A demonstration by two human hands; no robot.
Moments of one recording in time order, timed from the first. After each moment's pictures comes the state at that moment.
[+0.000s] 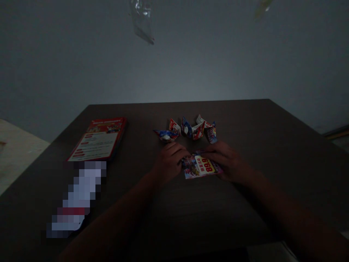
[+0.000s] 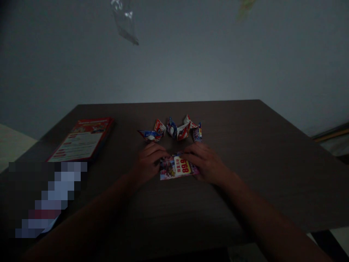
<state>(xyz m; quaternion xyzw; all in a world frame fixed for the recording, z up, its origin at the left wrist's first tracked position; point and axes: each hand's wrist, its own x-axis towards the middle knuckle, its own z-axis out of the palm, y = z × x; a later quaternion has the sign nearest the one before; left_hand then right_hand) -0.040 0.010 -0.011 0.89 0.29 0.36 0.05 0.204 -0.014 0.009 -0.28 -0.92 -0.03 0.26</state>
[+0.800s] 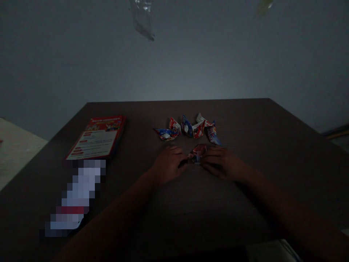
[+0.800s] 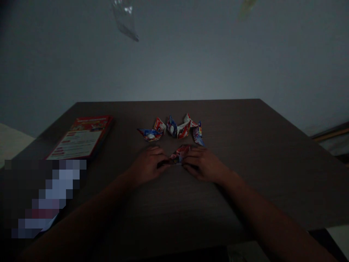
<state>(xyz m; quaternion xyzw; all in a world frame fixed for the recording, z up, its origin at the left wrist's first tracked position) -0.043 0.006 -0.006 0.93 0.34 0.13 0.08 0.200 -0.009 -0.006 -0.30 -0.93 0.07 0.19</state>
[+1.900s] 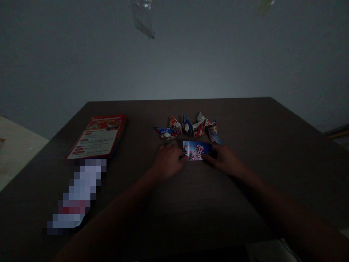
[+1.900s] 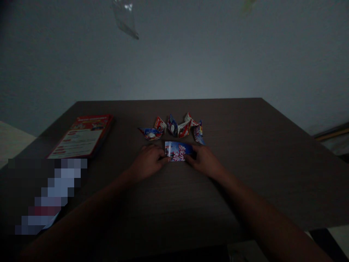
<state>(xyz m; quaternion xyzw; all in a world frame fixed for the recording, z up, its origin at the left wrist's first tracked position) -0.034 0.010 0.000 0.86 0.49 0.09 0.13 0.184 -0.006 -0.002 -0.58 -0.77 0.21 0.18</state>
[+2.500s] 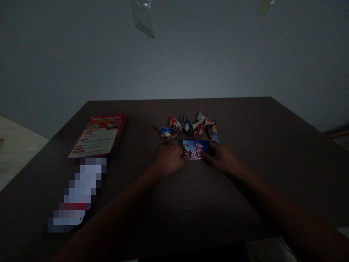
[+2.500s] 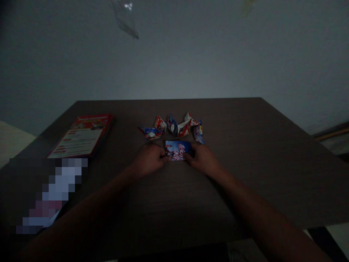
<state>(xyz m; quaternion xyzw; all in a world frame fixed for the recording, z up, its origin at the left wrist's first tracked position) -0.029 0.013 0.007 0.84 0.51 0.05 0.15 0.179 -0.006 -0.001 -0.59 -0.77 0.18 0.17</state>
